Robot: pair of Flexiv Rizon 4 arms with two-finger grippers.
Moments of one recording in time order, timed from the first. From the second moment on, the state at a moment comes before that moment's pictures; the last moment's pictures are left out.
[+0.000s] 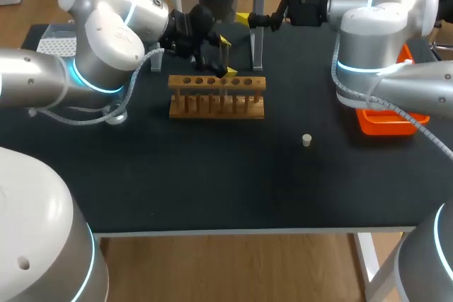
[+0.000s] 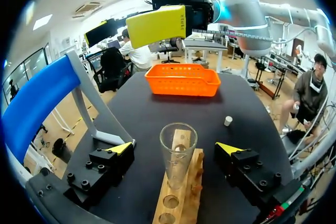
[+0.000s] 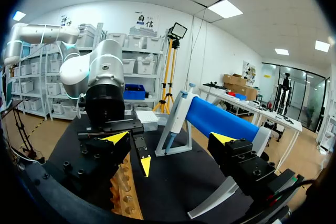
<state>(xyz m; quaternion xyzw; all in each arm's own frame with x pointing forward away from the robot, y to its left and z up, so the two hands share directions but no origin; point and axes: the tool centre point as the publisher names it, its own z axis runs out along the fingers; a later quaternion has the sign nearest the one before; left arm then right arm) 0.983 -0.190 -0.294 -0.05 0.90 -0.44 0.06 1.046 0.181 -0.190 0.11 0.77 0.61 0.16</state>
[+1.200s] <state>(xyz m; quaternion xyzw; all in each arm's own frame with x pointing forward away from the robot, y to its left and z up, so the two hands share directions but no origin) 0.992 -0.185 -0.303 -0.05 0.90 -0.42 0.05 1.046 0.181 -0.190 0.11 0.77 0.61 0.16</state>
